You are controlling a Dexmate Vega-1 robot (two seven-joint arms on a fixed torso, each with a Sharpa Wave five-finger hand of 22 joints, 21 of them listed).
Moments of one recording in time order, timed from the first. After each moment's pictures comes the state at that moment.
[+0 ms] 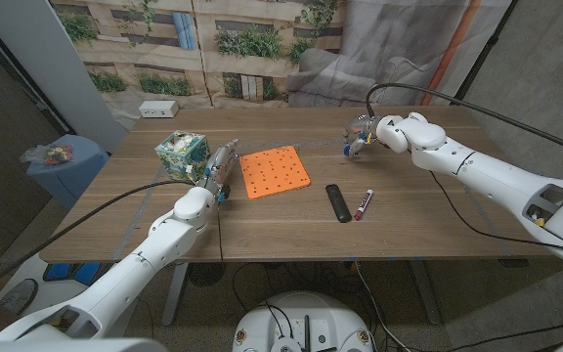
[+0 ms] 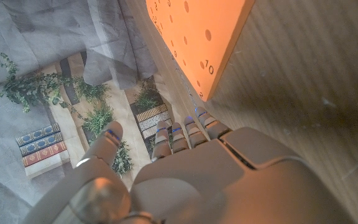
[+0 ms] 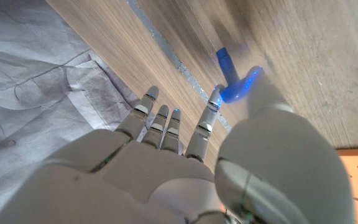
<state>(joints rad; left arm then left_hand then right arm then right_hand) 0.91 0.54 0.43 -1.47 -0.48 -0.09 0.25 0.11 0.11 0.71 -0.08 0.17 0.13 -0.04 0.18 0.17 0.05 -0.05 0.18 0.17 0.04 -0.04 0.18 0.16 0.12 -0.04 0.19 0.16 -0.28 -0.71 -0.95 -1.42 -0.88 -0.09 0.40 0.85 -0.05 0.48 -0.17 0.18 0.72 -0.18 0.67 0.37 0.19 -0.02 0.26 0.26 0.10 -0.01 0.30 0.31 0.39 0.02 0.20 0.16</state>
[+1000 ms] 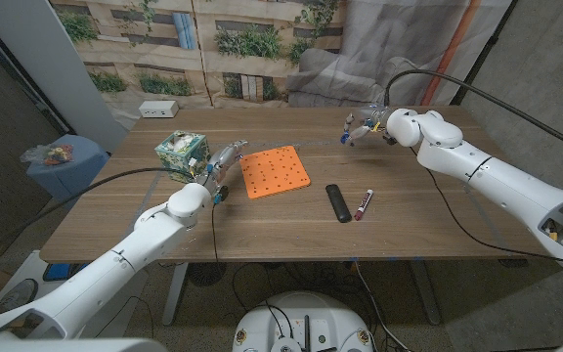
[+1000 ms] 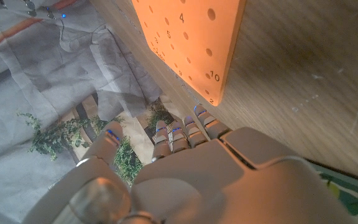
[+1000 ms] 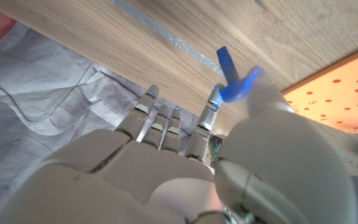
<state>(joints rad) 0.94 0.71 0.46 -1.70 -0.35 0.08 0.24 0.11 0.11 0.70 -0.07 0.17 0.14 -0.05 0.18 0.17 0.06 -0.05 0.18 0.17 0.04 -0.04 0.18 0.17 0.12 -0.04 0.19 0.16 -0.40 -0.75 -0.77 -1.59 -0.63 -0.24 0.36 0.85 -0.05 0.48 -0.17 0.18 0.73 -0.17 0.67 0.37 0.20 -0.01 0.26 0.26 0.10 -0.01 0.30 0.31 0.39 0.01 0.20 0.16</state>
